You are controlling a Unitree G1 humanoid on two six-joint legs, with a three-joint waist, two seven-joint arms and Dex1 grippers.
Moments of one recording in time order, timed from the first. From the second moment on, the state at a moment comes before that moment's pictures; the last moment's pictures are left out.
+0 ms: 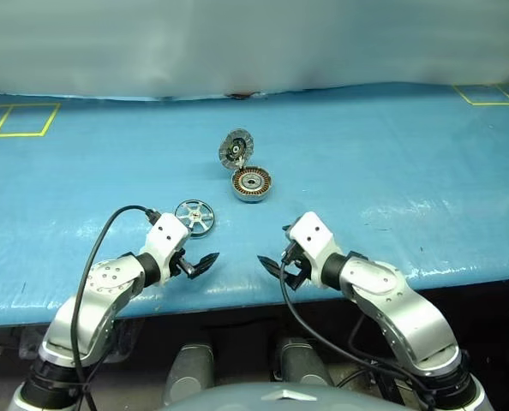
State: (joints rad) left arm 0.02 0.56 -0.09 -0.50 -0.25 0.72 -0.56; right arm -0.08 -0.42 0.27 -0.69 0.16 0.94 0.47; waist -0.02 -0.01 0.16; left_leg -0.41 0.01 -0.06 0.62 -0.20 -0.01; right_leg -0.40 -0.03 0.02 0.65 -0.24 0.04
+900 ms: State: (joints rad) left arm 0.04 0.57 -0.06 -0.50 -0.24 0.69 -0.54; right arm -0.08 -0.42 0.30 -0.68 0.15 0.94 0.38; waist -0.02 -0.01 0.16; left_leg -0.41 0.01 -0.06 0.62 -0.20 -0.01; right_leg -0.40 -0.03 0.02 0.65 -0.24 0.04
